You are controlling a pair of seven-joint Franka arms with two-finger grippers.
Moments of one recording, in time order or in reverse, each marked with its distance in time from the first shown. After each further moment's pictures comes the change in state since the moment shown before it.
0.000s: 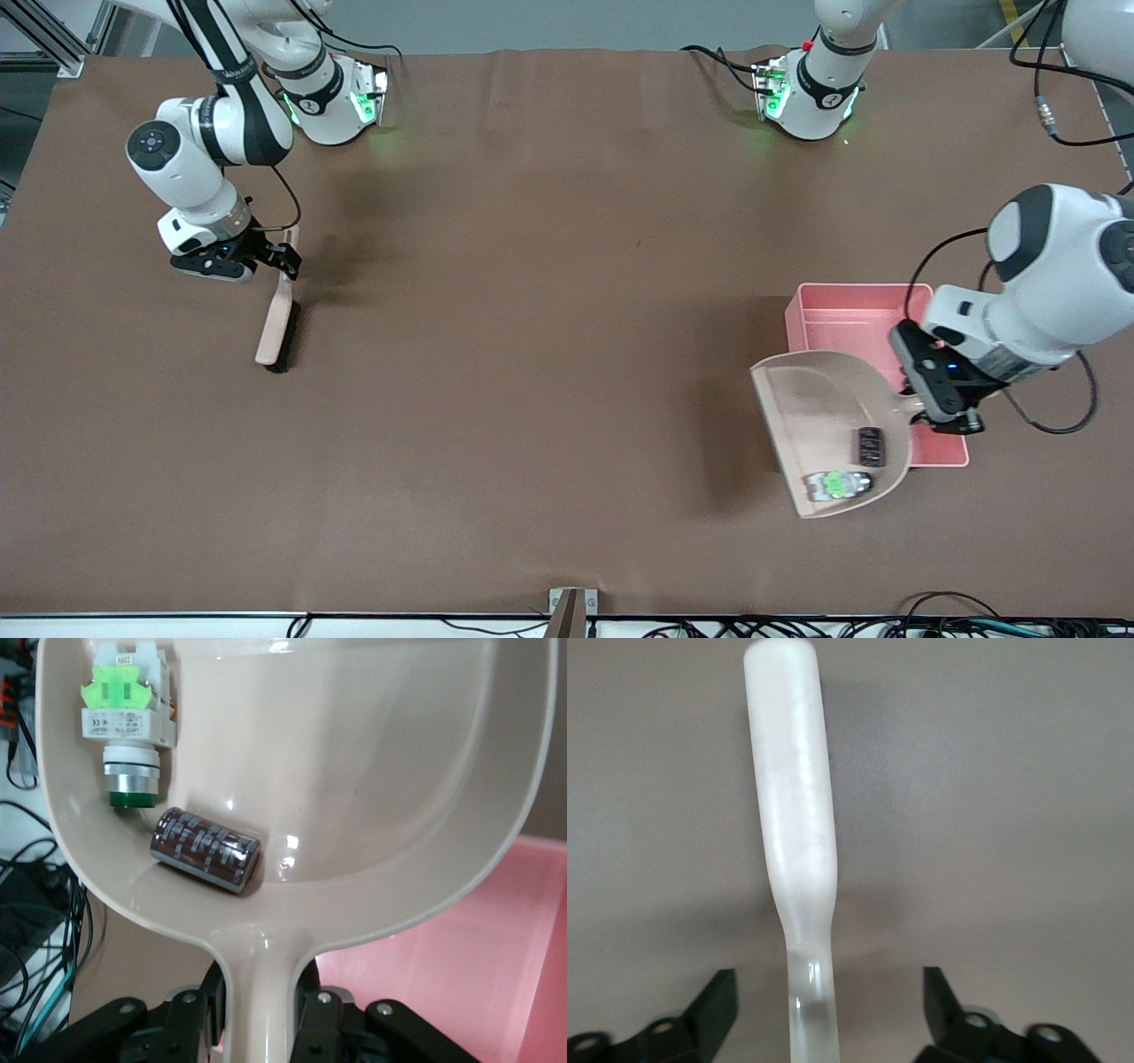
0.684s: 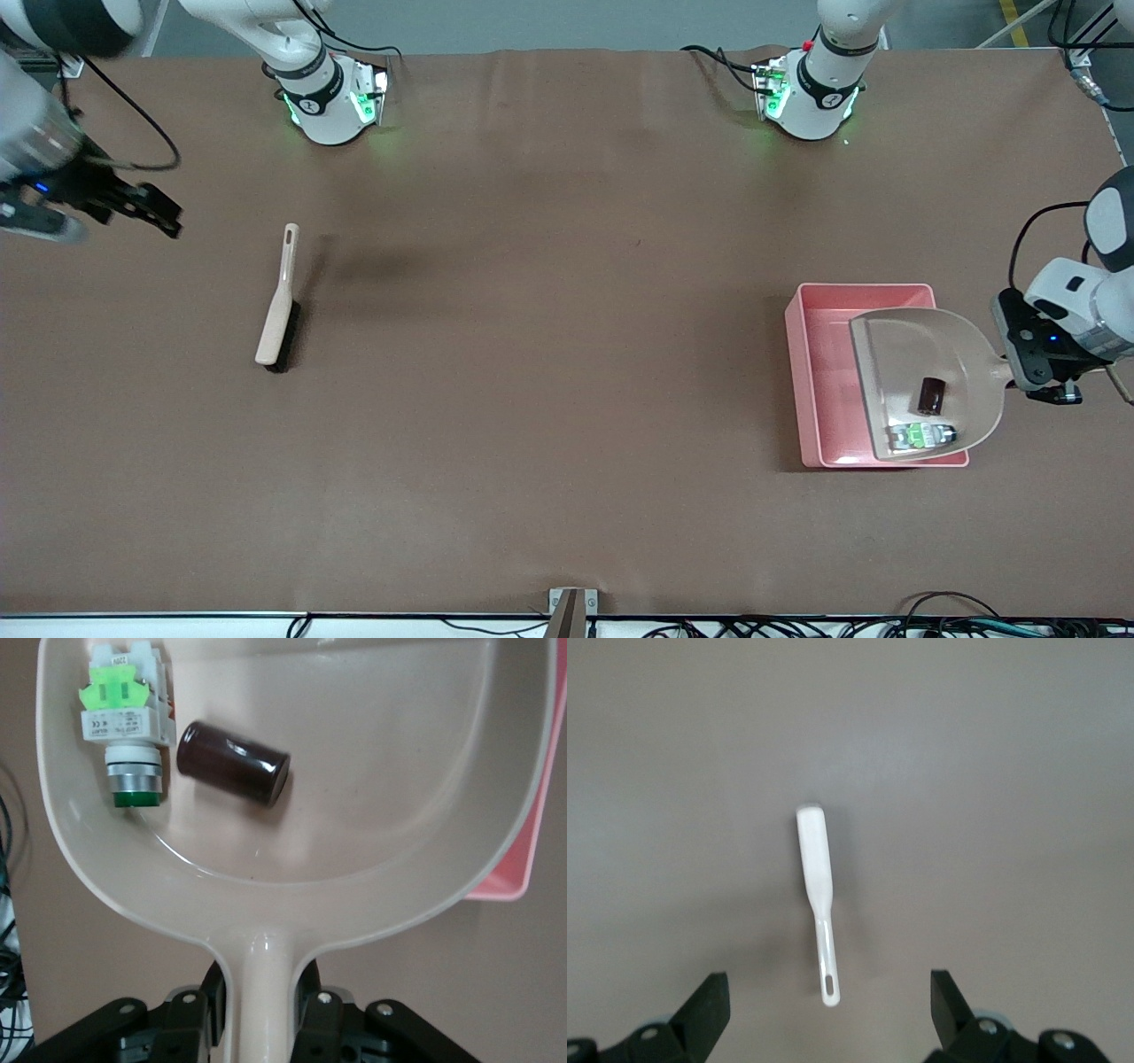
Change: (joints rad) left arm 0.037 -0.090 0.155 -0.007 0.000 -0.160 0.322; right arm 0.056 -0.168 0.021 0.788 0.003 -0.962 0.000
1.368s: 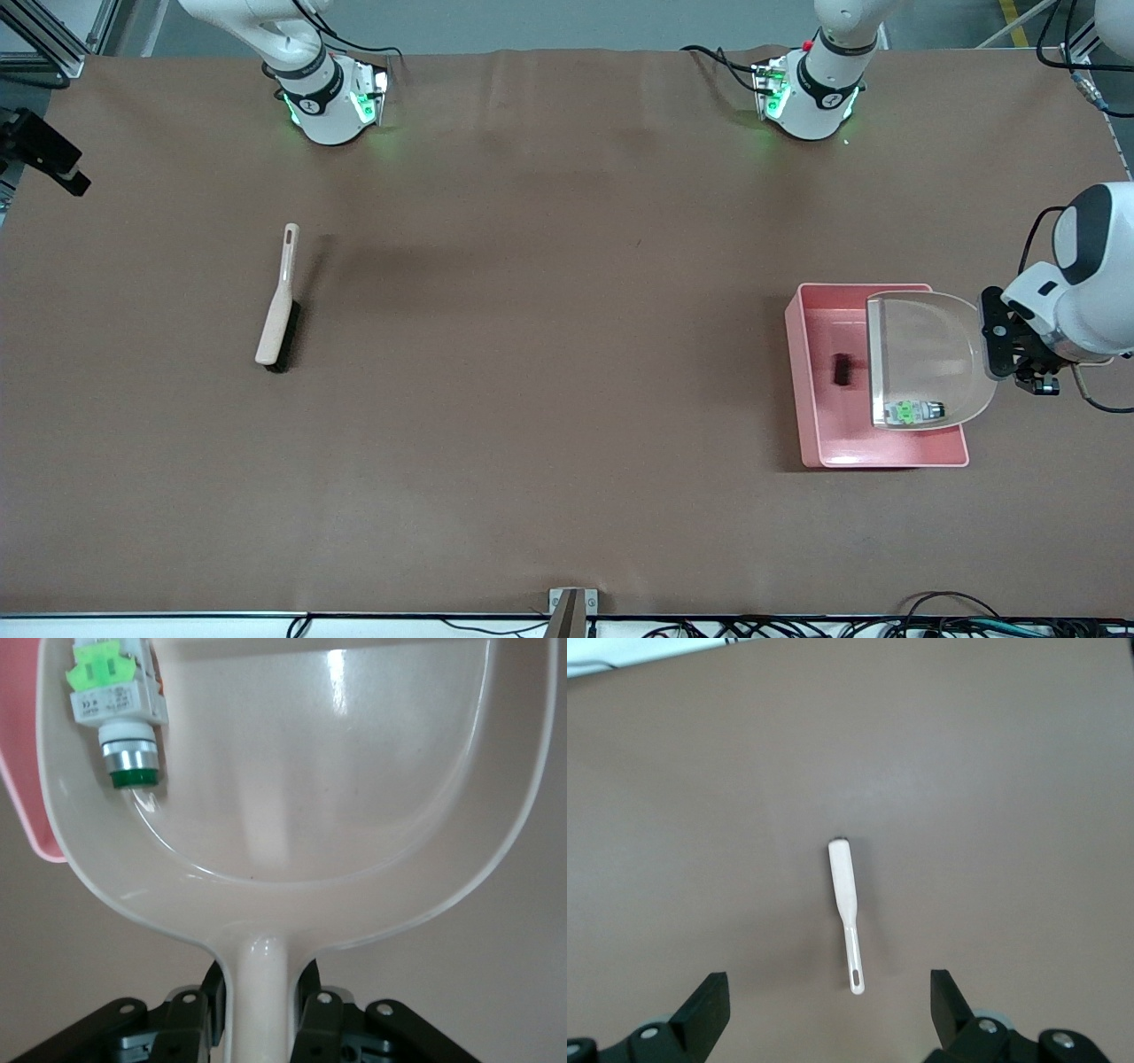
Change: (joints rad) left arm -0.111 0.000 0.109 -0.080 0.190 -0.009 0.007; right arm -0.036 0.144 -0.006 0.379 0.084 -0.242 -0.028
